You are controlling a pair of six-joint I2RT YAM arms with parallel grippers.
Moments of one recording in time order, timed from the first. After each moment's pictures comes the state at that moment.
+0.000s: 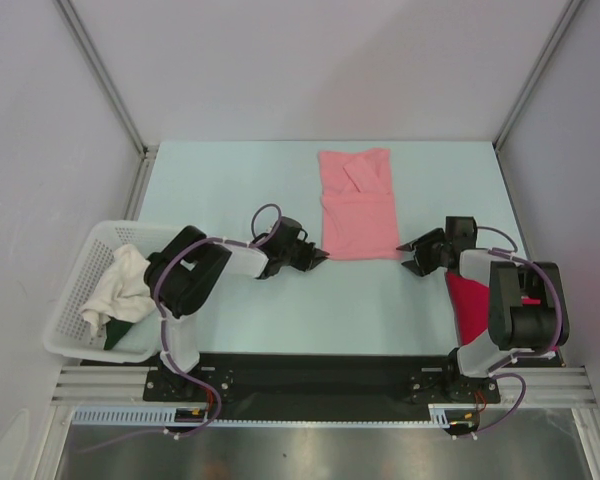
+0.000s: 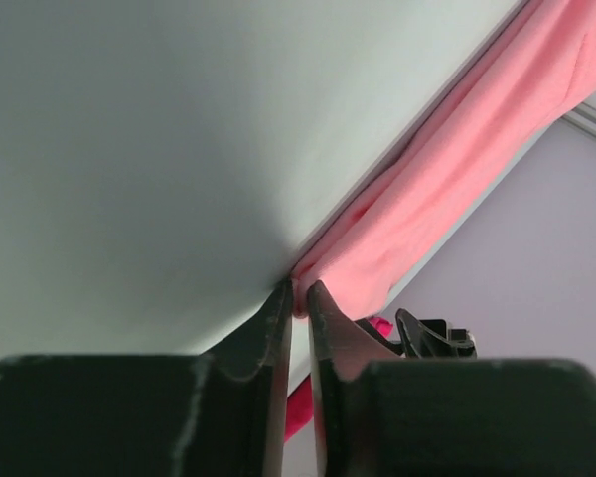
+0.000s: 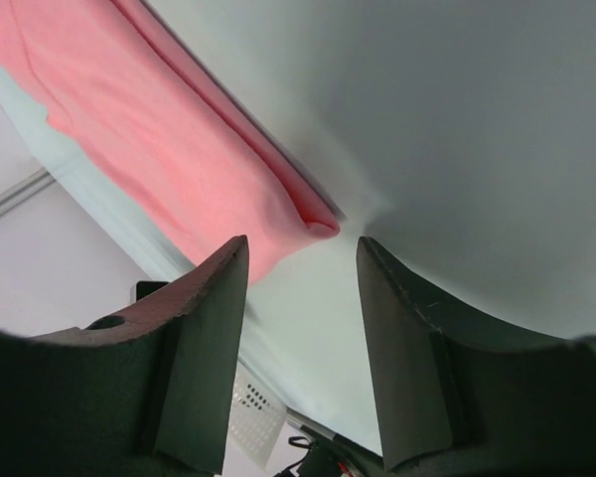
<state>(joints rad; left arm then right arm) -0.63 1.93 0.91 0.24 0.10 -1.72 -0.03 1.55 0.65 0.00 -0.33 1.15</state>
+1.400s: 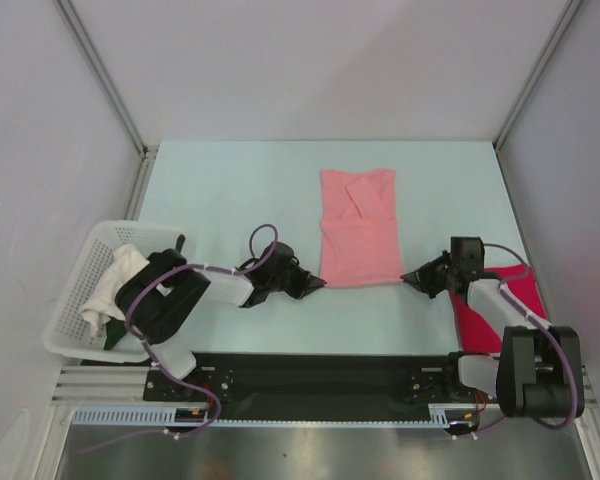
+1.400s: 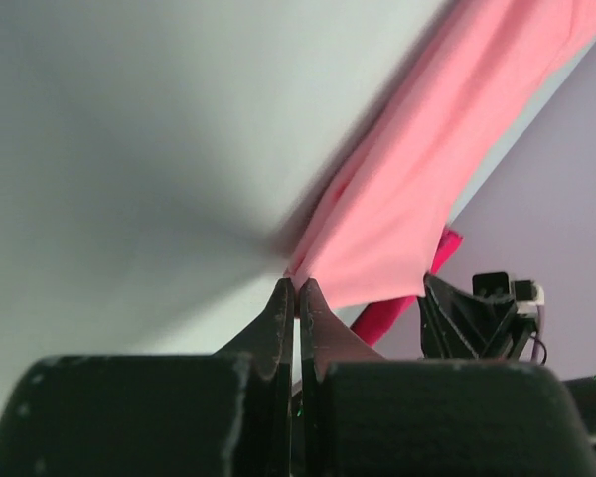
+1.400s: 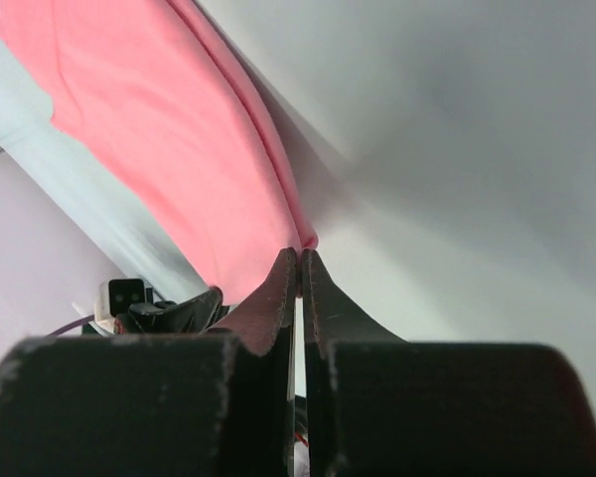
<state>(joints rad) -0.72 1.74 0.66 0.33 0.15 -1.63 -0.01 1.23 0.51 -0.22 -0.32 1.09</state>
